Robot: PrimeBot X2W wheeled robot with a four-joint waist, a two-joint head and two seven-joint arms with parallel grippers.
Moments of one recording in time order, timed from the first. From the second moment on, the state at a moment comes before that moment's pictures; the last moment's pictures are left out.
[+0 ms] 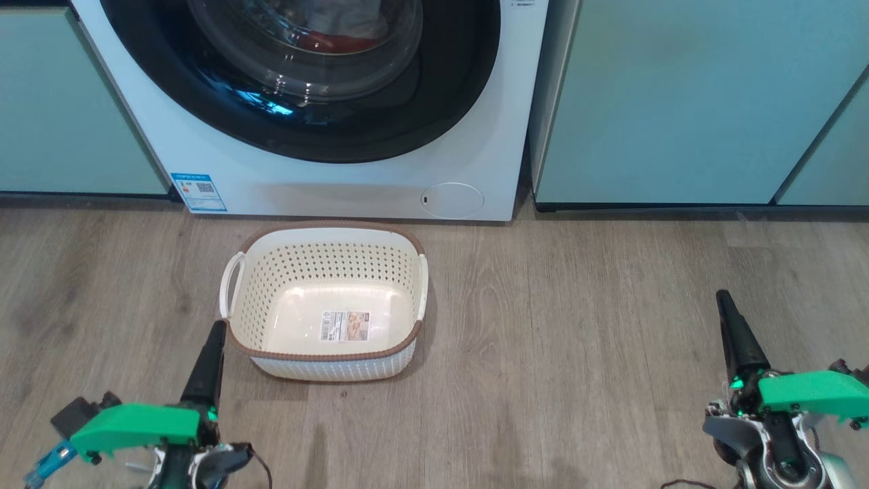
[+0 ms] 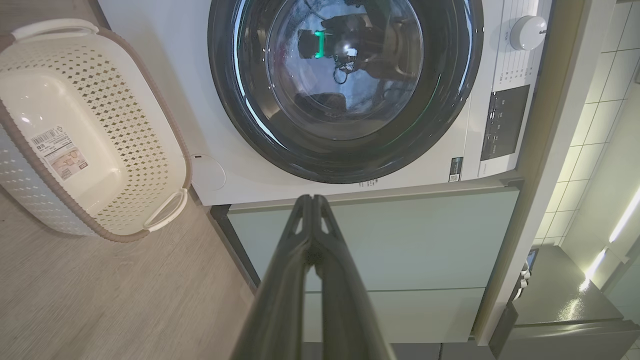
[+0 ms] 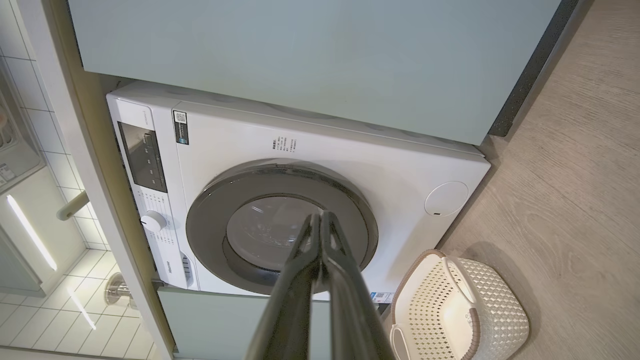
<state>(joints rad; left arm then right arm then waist) -0.03 0.04 0.04 0.27 -1.46 -0.11 0.06 -0.05 -0.05 -0.12 0.29 1.45 0.13 0.07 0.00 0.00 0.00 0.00</state>
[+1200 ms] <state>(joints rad) -0.06 0.04 0.07 0.27 -1.61 -0.12 0.11 -0.05 -0.05 -0.13 0.28 1.60 0.13 0.11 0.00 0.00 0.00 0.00</state>
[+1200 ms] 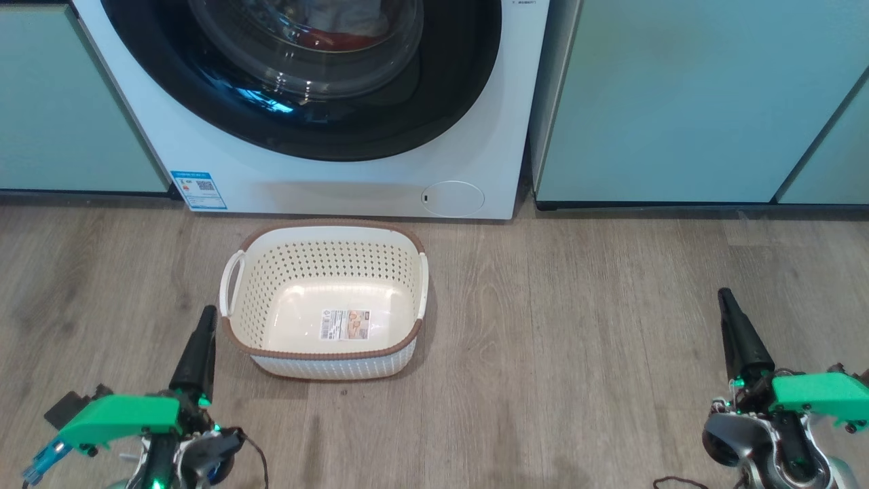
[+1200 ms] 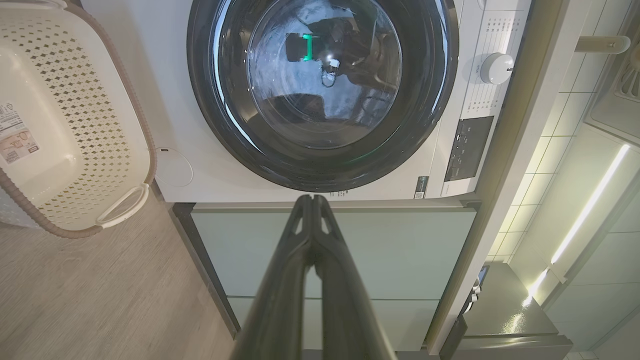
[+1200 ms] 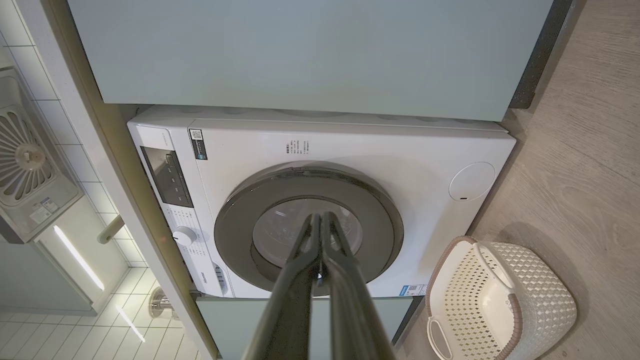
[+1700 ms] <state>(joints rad) -0.06 0.04 0.07 0.27 -1.61 -0.12 0.11 -0.05 -0.05 -0.13 0.28 1.60 0.13 0.11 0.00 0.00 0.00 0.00</state>
